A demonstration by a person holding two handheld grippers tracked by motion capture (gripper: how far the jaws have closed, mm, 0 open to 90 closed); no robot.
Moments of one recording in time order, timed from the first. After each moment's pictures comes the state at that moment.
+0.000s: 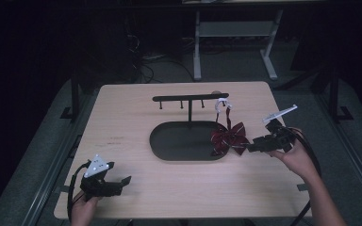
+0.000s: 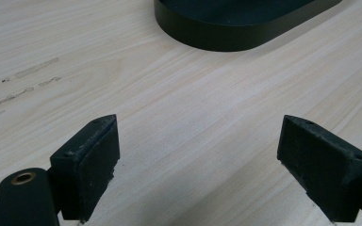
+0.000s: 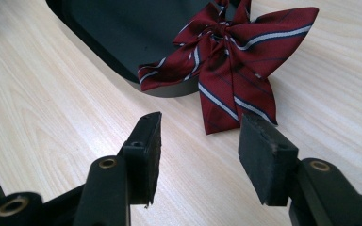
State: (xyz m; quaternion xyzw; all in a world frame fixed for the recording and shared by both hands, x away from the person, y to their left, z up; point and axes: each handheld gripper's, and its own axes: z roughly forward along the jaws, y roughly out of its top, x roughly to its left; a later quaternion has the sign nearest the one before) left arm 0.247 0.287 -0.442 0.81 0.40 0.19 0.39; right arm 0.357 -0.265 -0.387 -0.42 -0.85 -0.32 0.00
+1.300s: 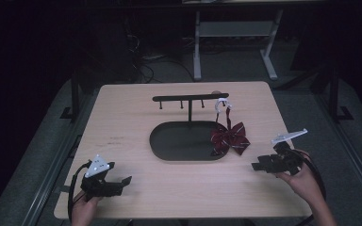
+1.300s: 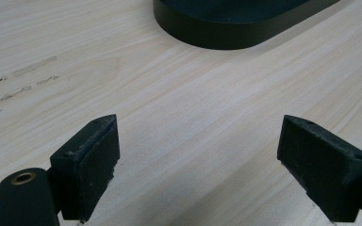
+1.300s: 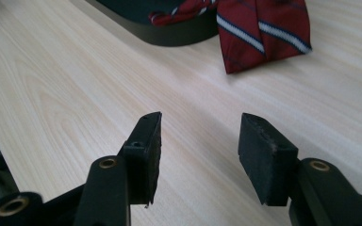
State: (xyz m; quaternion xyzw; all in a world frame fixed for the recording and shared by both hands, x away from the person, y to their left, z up) left arm 0.248 0.286 -0.443 0.81 0.40 0.19 0.39; right arm 0.307 -0.283 -0.426 -0.43 -0.83 -0.35 0.01
